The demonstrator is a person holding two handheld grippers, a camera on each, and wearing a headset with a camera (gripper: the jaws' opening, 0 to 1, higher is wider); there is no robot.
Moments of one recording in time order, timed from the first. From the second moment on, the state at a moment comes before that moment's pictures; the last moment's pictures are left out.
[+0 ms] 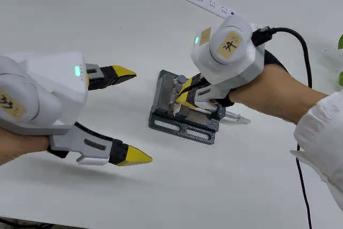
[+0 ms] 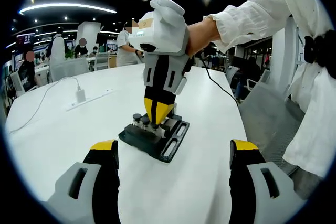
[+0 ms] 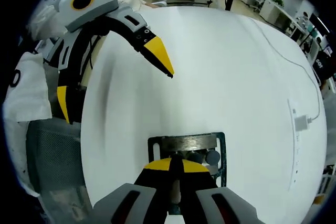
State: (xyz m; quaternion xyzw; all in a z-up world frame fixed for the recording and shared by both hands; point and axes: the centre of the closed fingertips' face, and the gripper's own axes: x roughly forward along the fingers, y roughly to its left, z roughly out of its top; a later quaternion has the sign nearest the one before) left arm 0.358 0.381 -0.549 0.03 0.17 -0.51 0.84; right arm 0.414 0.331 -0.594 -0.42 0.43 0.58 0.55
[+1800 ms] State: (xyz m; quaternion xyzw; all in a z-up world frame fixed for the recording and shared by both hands) left arm 0.355 0.384 -0.547 0.09 0.19 -0.53 0.82; right arm 0.406 0.286 -0.551 -0.25 0.37 0.56 0.70
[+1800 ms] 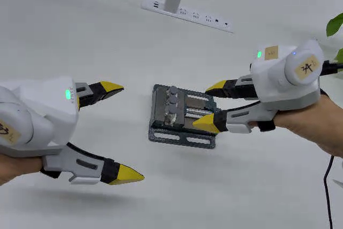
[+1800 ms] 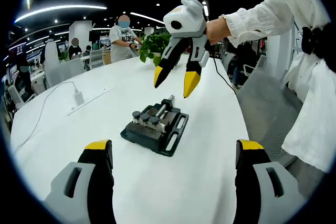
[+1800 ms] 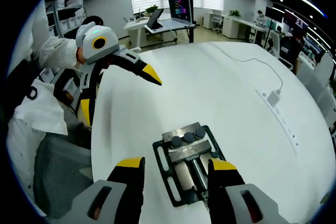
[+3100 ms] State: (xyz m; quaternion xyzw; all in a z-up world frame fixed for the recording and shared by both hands) left arm 0.364 0.387 -0.556 0.13 0.22 -0.50 0.83; right arm 0.381 0.238 -0.552 -0.17 0.27 0.56 0.76
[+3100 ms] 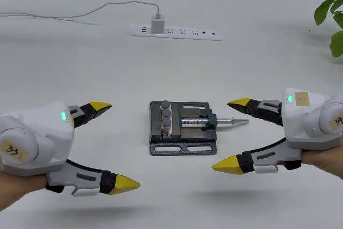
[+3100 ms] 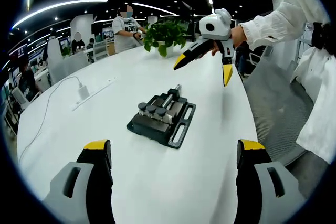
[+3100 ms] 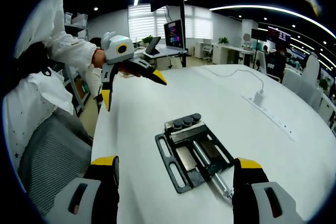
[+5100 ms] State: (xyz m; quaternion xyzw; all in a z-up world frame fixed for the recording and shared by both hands) left arm 0.354 0.373 -0.552 0.14 0.22 -0.51 0.82; right arm 0.380 0.223 -0.537 -0.17 0.25 0.56 0.77
